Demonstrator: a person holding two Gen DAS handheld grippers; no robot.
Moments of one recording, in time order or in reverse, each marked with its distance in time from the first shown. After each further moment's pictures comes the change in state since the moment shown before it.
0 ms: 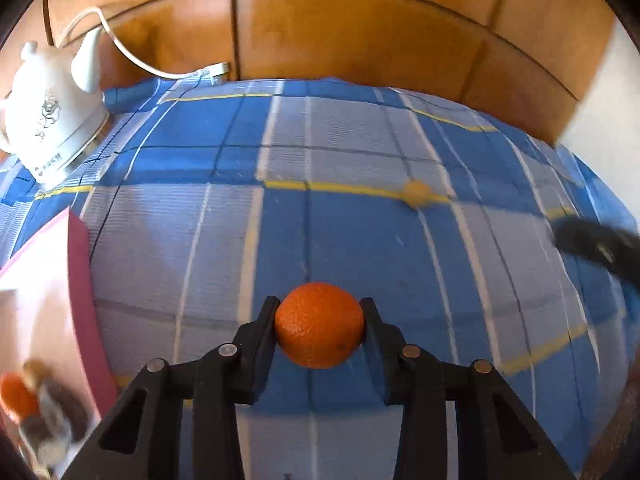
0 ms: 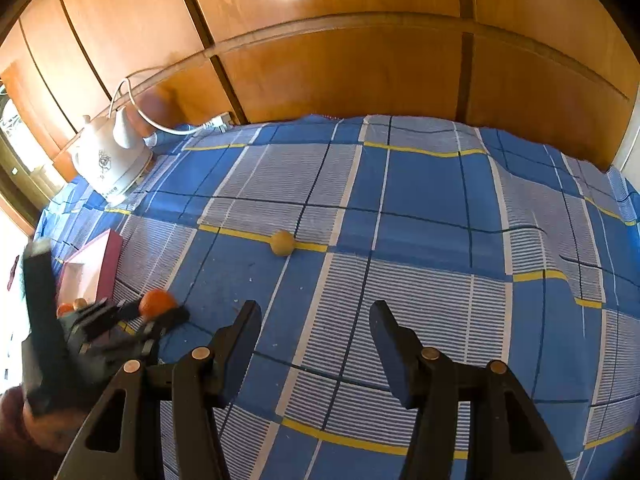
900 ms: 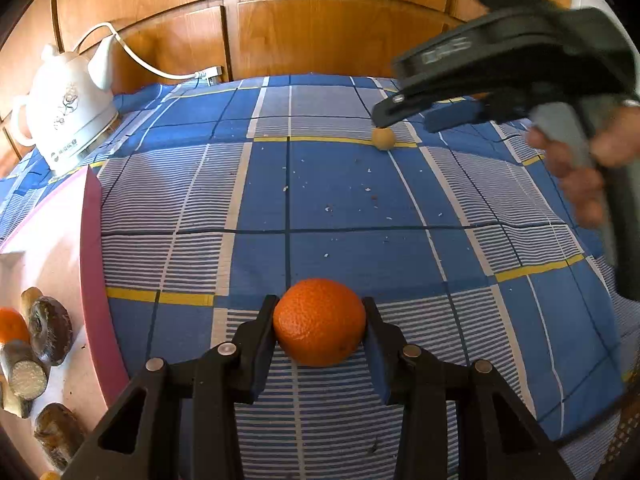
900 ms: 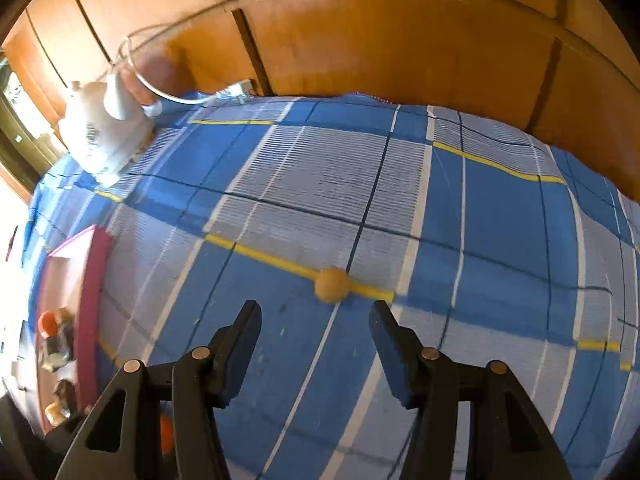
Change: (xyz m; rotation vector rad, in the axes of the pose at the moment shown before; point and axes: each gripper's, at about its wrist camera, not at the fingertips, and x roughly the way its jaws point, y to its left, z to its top) left arm -0.010 -0.011 -0.059 0.065 -0.069 0.019; right arm 0.081 0.040 0.048 -0.085 0.100 0.009
